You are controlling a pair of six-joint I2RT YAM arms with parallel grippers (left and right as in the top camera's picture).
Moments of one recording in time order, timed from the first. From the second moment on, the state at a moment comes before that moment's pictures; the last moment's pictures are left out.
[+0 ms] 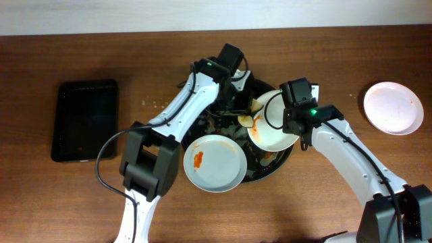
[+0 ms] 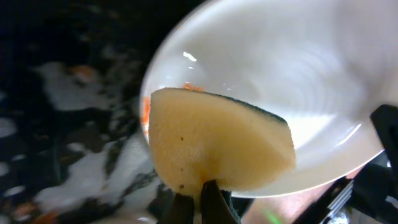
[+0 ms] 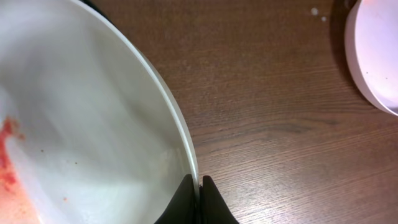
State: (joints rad) left arm -0.54 2.28 1.99 -0.99 0.51 -0.34; right arm 0.26 1.59 1.11 -0.72 0.41 0.32
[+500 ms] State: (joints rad) left arm -0.61 2.34 1.97 -0.85 0.55 -0.52; right arm 0.26 1.59 1.14 -0.75 0.42 0.34
